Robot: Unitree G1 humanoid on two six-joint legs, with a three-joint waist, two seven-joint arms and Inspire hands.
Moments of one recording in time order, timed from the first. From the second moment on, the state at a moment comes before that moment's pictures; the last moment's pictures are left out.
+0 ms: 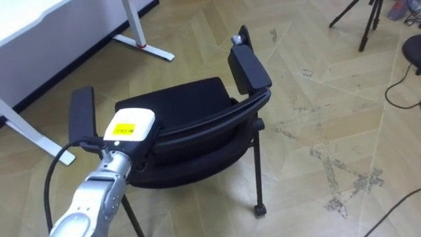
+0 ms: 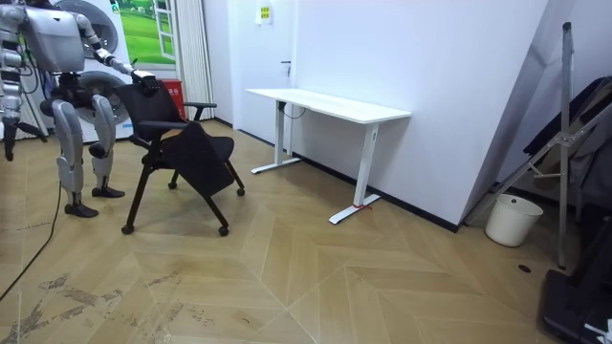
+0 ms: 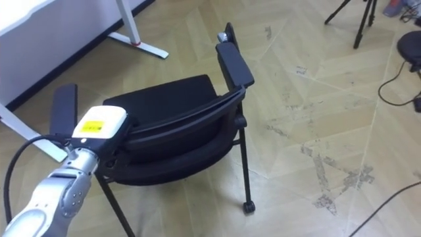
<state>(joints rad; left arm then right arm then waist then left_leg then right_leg) -0.02 0.42 -0.29 0.12 1.05 0.11 -0.01 0.09 -0.29 -0.25 1.31 0.31 0.02 -0.18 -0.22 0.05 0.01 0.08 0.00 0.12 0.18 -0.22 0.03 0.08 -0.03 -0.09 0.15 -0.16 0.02</state>
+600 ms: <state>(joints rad) -0.07 0.55 -0.29 0.11 1.01 0.04 -0.01 0.04 -0.40 -0.27 0.34 -0.51 0.00 -0.41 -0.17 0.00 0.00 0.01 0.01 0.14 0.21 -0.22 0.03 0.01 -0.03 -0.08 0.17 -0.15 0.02</state>
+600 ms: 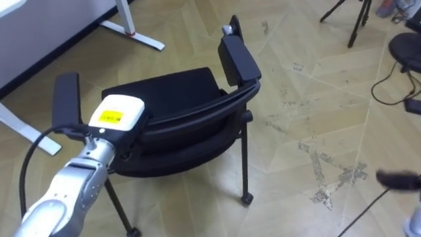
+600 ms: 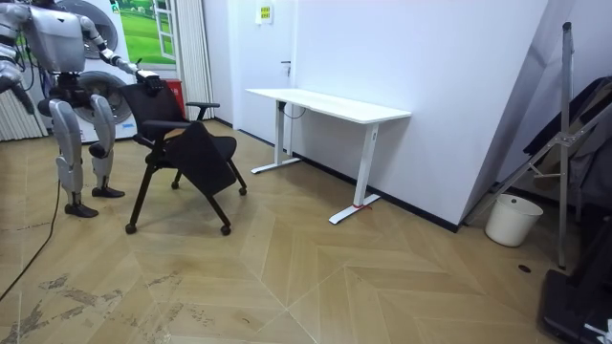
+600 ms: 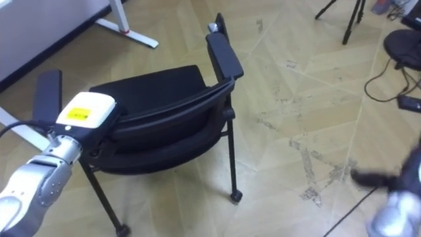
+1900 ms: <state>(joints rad) -0.19 0.60 -0.32 0.06 1.06 -0.05 -0.16 -0.25 -0.65 0.35 -0.22 -0.90 -0.08 0.25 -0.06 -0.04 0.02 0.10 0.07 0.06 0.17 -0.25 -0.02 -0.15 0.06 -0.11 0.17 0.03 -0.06</state>
